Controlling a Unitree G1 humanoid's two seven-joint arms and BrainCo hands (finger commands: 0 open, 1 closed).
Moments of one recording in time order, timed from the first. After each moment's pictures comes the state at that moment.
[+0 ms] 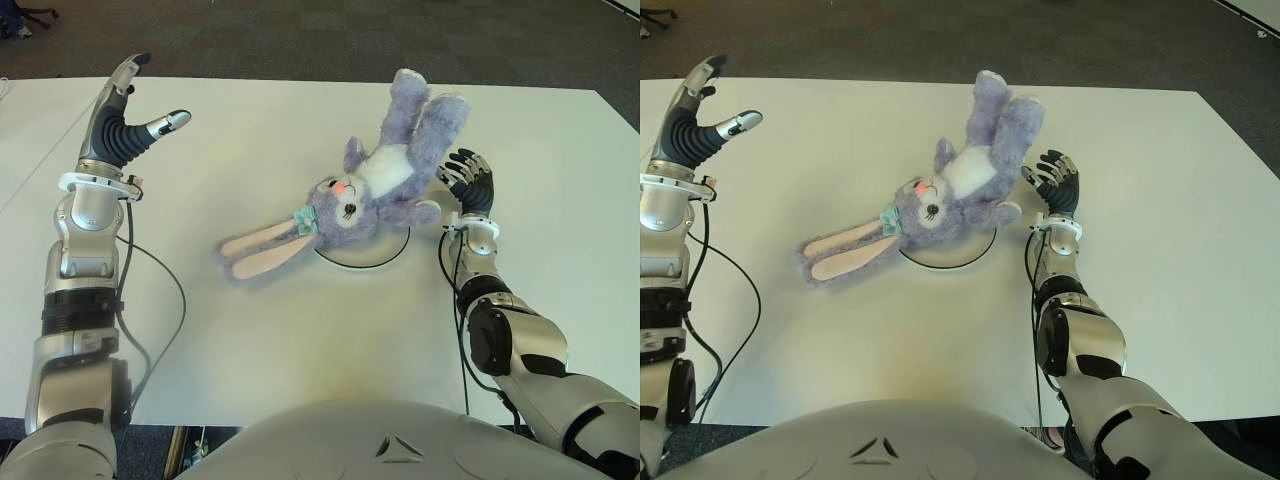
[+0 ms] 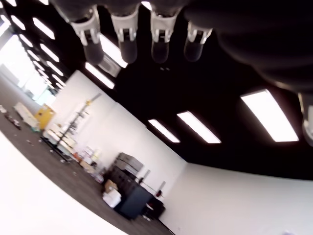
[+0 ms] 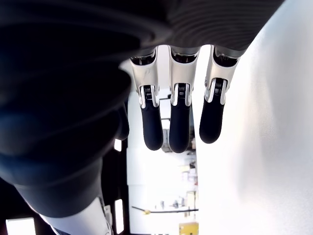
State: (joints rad) left arm -0.34 0.59 0.22 0.34 0.25 -0.29 -0.02; right arm -0.60 -0.16 -0.32 1.21 0.04 -0.62 -0.08
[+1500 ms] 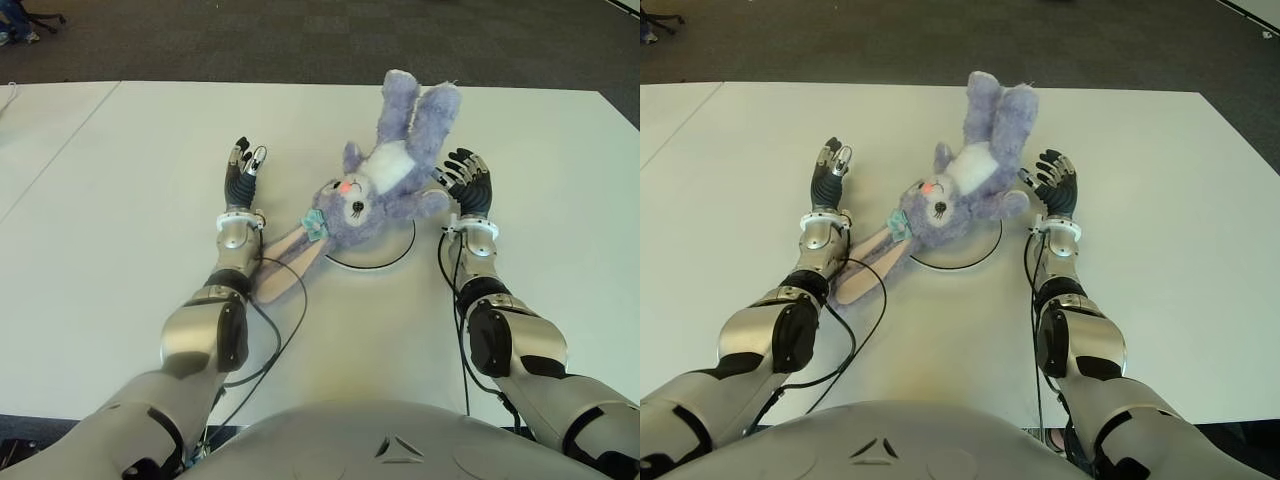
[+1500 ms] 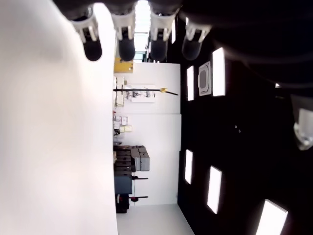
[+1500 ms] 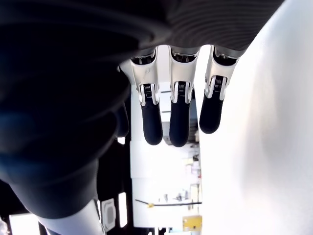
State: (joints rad) left arm -0.61 0.05 0.30 1.26 0.06 -0.64 0.06; right arm -0.59 -0.16 -0.33 1.21 0.04 -0.64 -0.07
